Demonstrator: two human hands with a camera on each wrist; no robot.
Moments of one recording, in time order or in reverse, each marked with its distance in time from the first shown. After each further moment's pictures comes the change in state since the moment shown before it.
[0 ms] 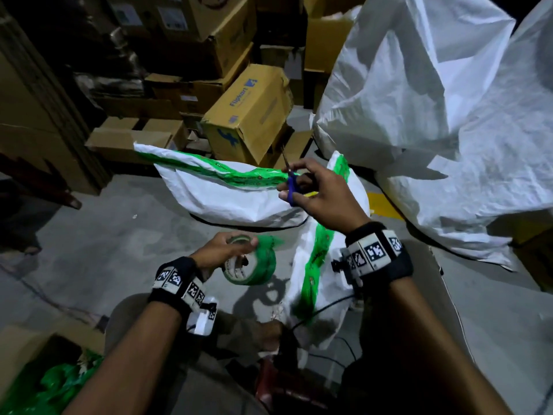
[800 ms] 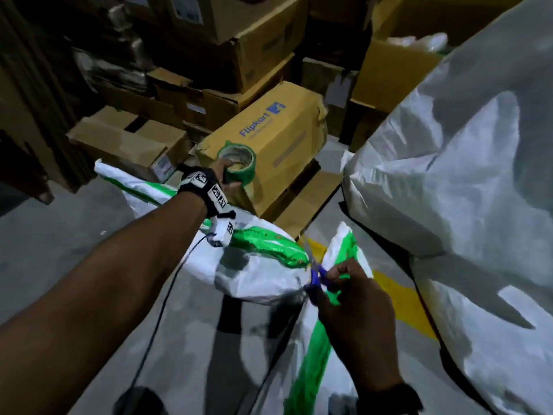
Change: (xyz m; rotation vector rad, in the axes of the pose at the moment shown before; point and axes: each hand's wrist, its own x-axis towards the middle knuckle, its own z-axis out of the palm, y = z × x) left_hand 0.418 0.147 -0.131 -0.566 0.465 -0.210; right_hand 0.154 0.148 -0.025 -0.464 0.194 0.260
